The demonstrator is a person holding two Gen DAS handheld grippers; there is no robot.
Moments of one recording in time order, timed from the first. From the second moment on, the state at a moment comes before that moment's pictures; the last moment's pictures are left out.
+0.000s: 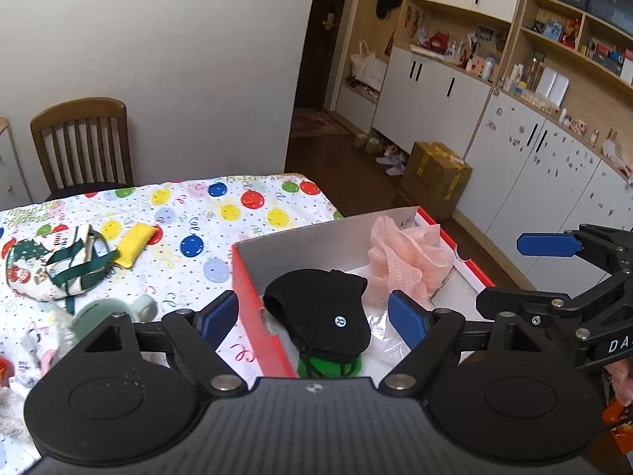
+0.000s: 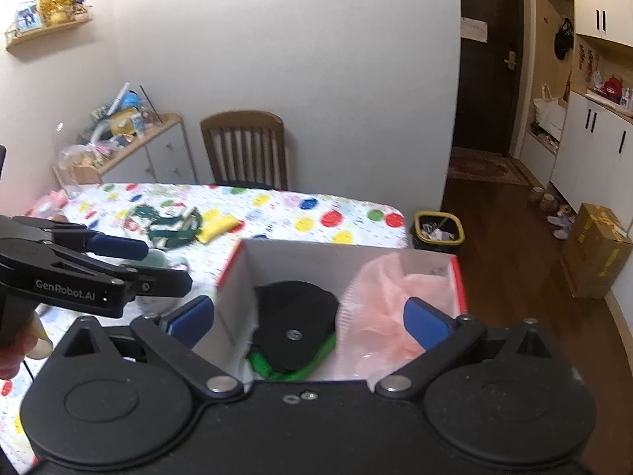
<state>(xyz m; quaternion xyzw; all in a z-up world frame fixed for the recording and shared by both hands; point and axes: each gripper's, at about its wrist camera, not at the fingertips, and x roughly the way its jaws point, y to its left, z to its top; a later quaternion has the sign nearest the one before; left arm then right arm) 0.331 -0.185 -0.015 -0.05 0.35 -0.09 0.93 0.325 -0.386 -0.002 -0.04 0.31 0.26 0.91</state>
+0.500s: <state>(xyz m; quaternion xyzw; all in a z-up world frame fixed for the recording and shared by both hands) 0.263 -0.101 -0.006 -0.08 0.32 -0.08 0.94 0.273 -0.312 0.007 -0.03 0.30 0.31 0.90</state>
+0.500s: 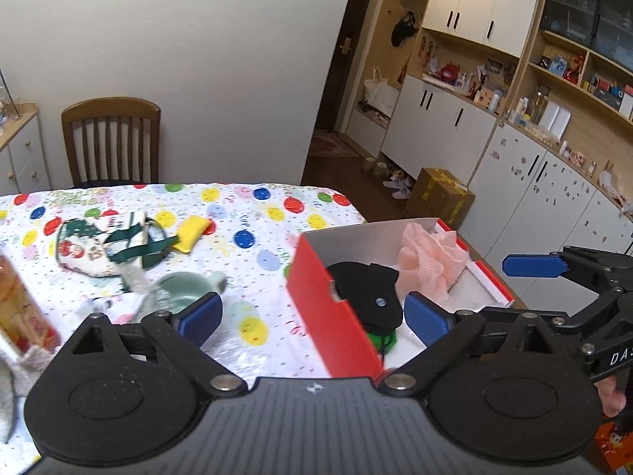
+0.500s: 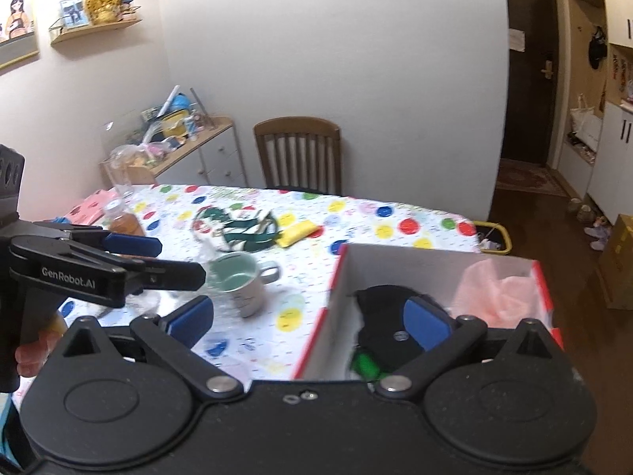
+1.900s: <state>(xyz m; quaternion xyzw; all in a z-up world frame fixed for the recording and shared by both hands) 0.209 0.192 -0.154 -0.07 0.39 0.09 0.91 0.308 -0.074 -0.104 -0.08 0.42 0.23 0.87</state>
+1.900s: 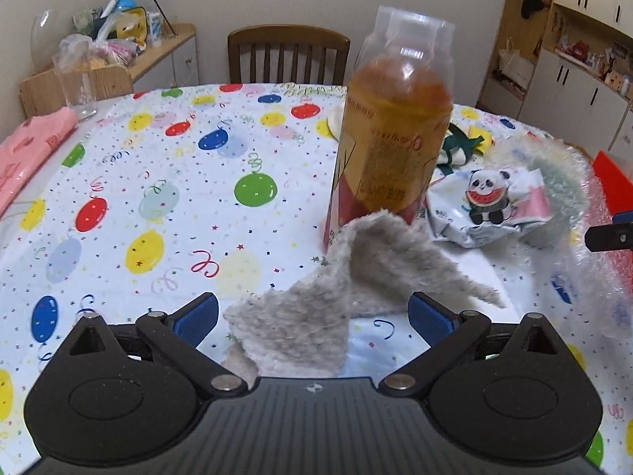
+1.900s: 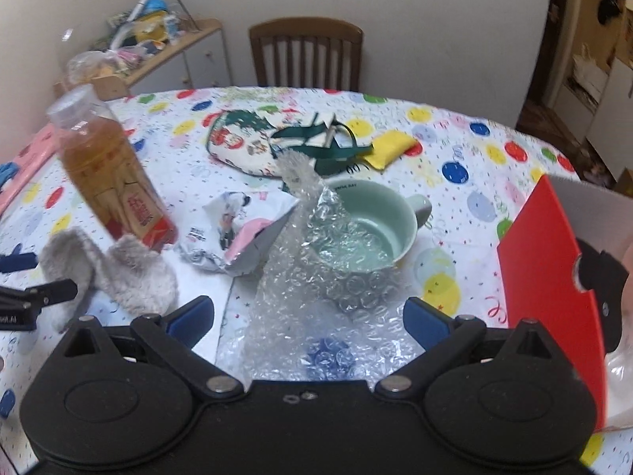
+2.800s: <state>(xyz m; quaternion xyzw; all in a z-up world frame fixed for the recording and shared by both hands) 0.215 0.181 -0.160 -0.06 0.40 0.11 0.91 0.304 -0.080 -0.111 -0.04 0.43 0.22 0.87</state>
